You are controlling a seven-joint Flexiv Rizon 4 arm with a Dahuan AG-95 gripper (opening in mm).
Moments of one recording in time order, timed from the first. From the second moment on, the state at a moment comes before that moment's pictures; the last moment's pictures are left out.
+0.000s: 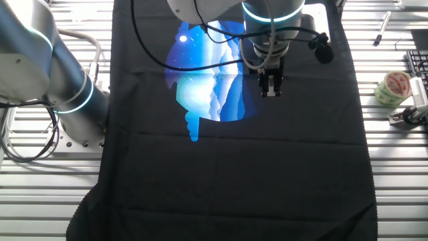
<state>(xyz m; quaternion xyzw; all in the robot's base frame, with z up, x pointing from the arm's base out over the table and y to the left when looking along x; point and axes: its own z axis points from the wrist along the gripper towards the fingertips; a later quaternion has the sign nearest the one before) 0.497 0.014 0.126 0.01 1.00 -0.01 0.08</state>
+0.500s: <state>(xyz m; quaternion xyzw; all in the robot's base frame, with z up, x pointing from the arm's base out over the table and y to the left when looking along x) 0.496 0.020 0.118 0.01 1.00 -0.01 0.08</state>
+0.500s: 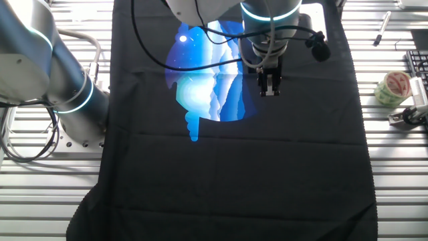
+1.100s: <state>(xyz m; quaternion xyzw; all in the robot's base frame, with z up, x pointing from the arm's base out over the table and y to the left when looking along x) 0.497 0.028 0.113 0.02 1.00 -0.02 0.08</state>
